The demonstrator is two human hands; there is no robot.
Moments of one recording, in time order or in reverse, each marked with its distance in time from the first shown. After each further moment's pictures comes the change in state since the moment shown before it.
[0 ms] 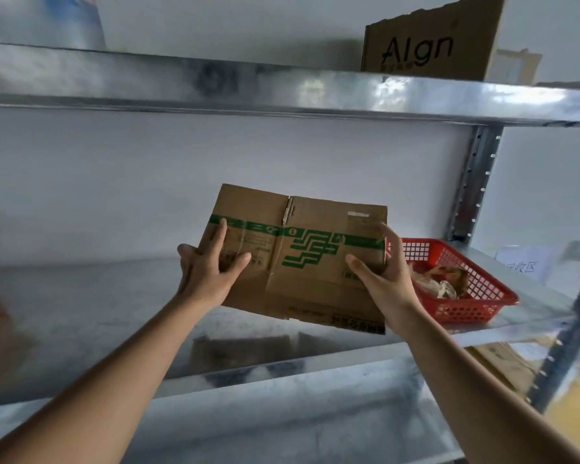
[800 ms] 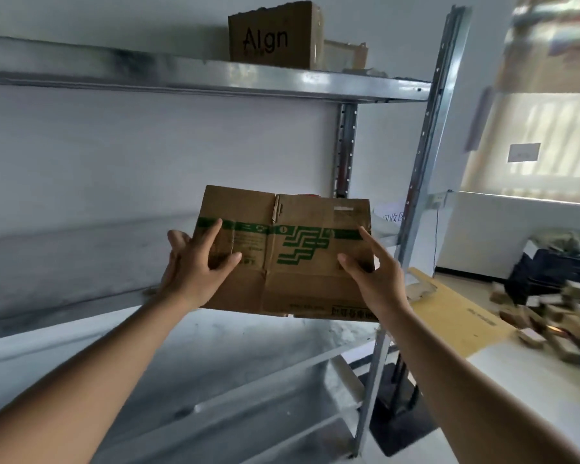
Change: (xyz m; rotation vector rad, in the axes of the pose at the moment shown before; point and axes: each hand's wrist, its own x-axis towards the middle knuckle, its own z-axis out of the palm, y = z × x) left_hand -0.188 0.127 0.077 0.042 -0.041 0.276; right_hand -0.204 -0.059 -0.196 -0.523 0.362 -0.003
